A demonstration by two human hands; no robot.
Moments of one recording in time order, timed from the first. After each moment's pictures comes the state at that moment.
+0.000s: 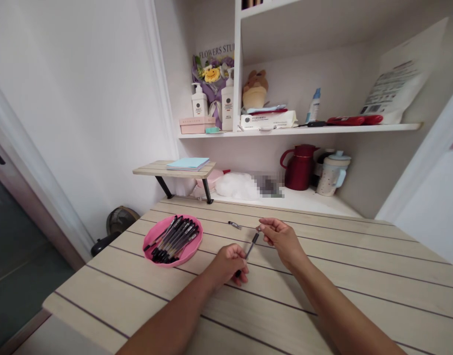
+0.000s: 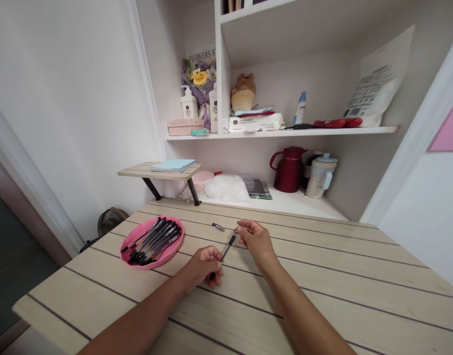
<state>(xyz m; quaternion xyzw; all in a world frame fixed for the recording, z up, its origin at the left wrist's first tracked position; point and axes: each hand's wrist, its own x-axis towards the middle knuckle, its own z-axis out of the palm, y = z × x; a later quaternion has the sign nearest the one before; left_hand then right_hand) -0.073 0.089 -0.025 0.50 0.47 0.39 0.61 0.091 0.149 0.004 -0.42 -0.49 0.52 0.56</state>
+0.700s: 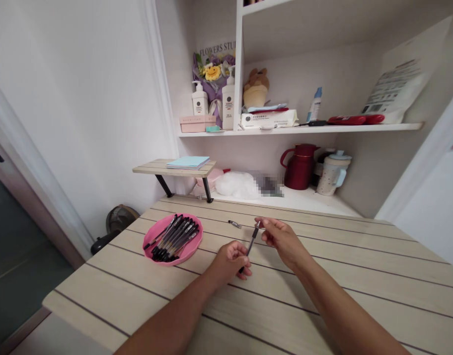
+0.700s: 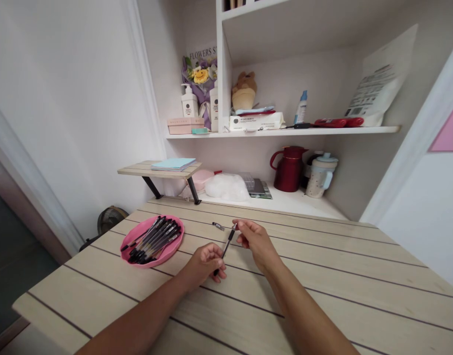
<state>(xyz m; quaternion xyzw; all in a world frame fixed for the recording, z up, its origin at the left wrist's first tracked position) -0.070 0.088 -0.028 0.52 0.44 0.44 0.58 0.095 0.141 0.014 -0.37 -0.52 0.56 0.53</state>
